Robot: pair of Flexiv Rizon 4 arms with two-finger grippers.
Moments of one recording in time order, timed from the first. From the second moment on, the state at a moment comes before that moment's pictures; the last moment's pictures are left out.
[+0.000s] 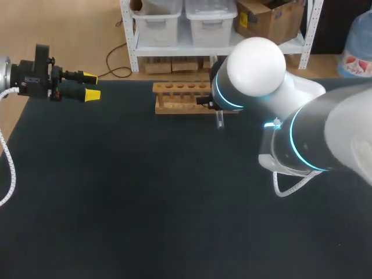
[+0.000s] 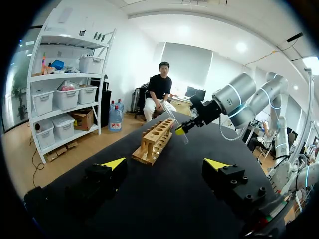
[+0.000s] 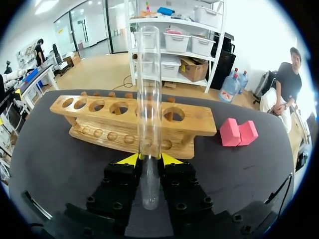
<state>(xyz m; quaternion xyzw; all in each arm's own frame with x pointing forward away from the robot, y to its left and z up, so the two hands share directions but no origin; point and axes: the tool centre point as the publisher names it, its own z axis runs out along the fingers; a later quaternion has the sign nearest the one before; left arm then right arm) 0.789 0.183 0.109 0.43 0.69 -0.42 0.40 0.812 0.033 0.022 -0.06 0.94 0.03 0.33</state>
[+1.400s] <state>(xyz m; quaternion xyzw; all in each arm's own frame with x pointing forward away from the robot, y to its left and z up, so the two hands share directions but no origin) 0.789 0.183 0.109 0.43 0.69 -0.42 0.40 0.796 0.017 0.063 -0.03 0.94 0.02 0.33</state>
